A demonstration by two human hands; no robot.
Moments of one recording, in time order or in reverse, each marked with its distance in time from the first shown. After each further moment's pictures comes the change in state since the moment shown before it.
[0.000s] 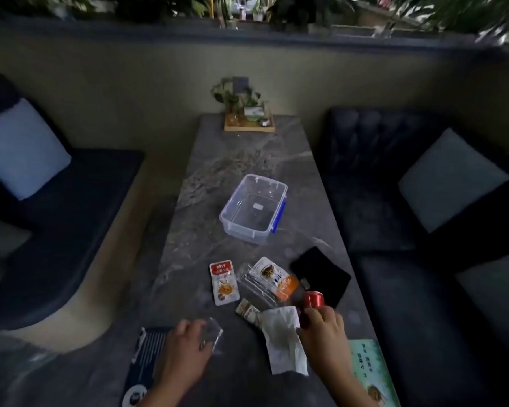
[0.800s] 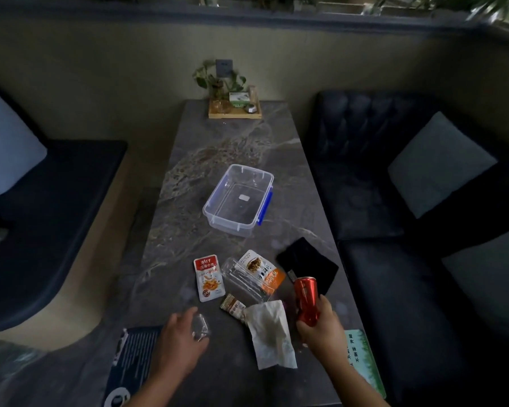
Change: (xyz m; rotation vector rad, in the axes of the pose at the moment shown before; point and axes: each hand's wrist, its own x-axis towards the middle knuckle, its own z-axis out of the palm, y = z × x) left_hand 0.014 0.024 0.011 -0.098 -0.003 -0.069; right_hand 0.019 0.036 0.001 0.327 -0.149 0.371
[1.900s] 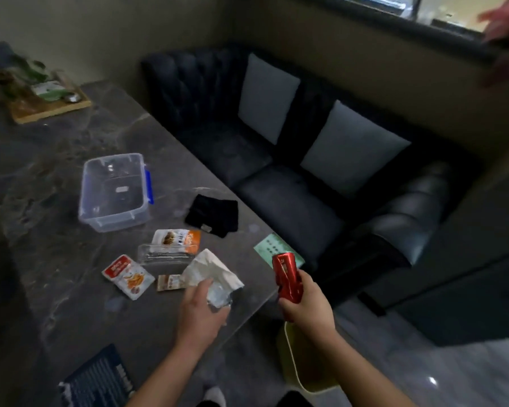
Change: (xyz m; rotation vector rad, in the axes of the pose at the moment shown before) left_hand -0.063 0.067 0.024 -0.128 -0.324 0.639; right_hand -0.194 0.046 -0.005 0.185 0.379 0.377
